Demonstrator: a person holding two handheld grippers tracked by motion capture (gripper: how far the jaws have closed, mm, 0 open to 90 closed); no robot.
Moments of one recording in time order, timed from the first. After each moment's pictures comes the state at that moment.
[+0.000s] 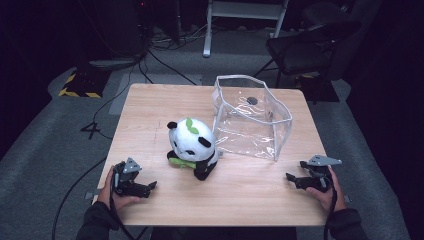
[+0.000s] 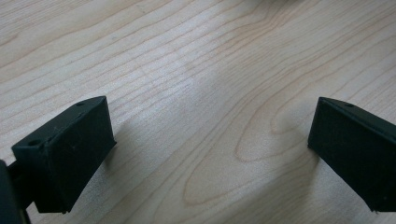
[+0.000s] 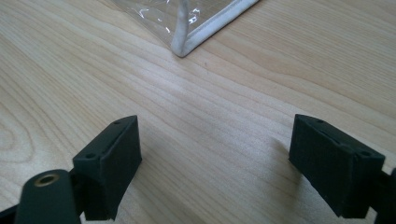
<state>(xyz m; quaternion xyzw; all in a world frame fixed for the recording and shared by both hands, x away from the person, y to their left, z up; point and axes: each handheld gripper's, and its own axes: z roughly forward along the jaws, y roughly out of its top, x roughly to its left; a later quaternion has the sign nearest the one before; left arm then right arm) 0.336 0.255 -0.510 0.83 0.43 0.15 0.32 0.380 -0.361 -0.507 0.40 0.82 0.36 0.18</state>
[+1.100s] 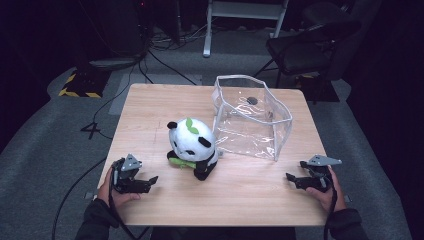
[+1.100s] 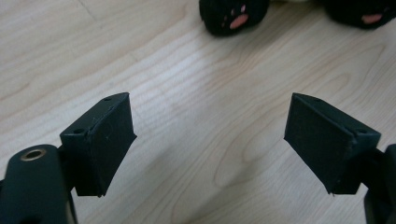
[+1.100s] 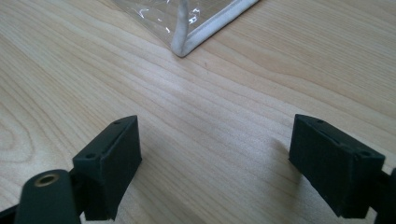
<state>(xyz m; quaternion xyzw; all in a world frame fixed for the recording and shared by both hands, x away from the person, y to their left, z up) 0.337 0.249 -0.486 0.83 0.41 0.16 0.36 0.380 -0.361 -0.507 0.40 0.82 0.36 0.19</state>
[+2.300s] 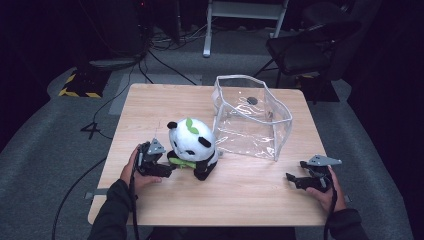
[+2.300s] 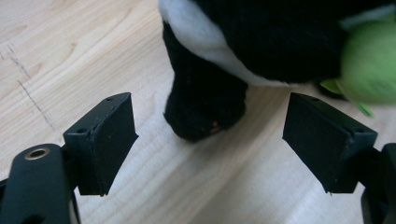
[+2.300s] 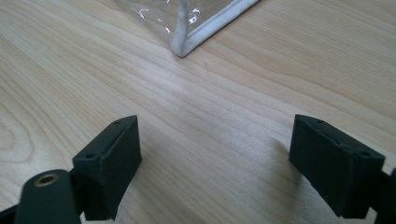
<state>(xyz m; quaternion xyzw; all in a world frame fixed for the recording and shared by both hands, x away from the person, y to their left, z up) 0.390 0.193 -0.476 0.85 0.36 0.16 0.35 0.380 -0.361 -0.507 0.40 0.82 0.36 0.19</state>
